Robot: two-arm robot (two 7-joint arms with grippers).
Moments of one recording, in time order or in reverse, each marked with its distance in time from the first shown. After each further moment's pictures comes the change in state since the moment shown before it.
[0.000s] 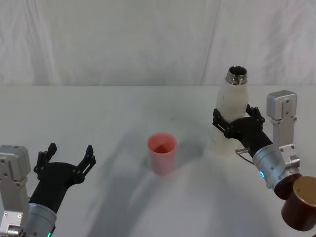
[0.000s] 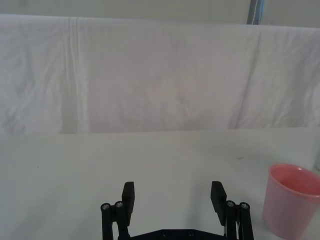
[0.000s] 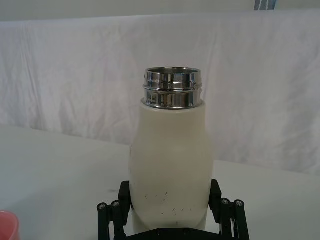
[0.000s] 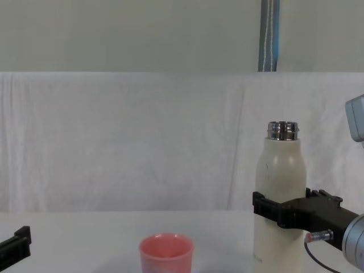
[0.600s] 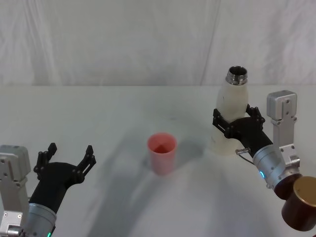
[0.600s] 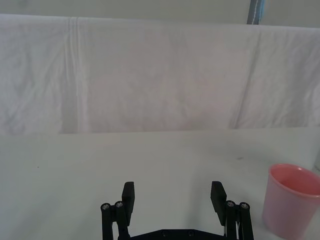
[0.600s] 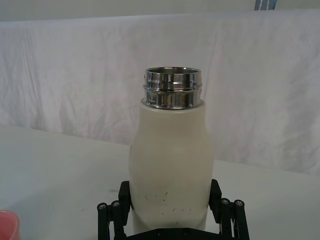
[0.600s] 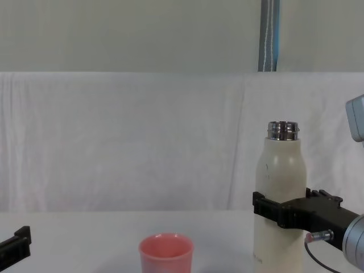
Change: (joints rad) left arm 0.000 0.000 0.000 0.000 0.000 0.000 0.000; right arm -0.001 0.001 0.000 -0.001 0.001 0.000 0.002
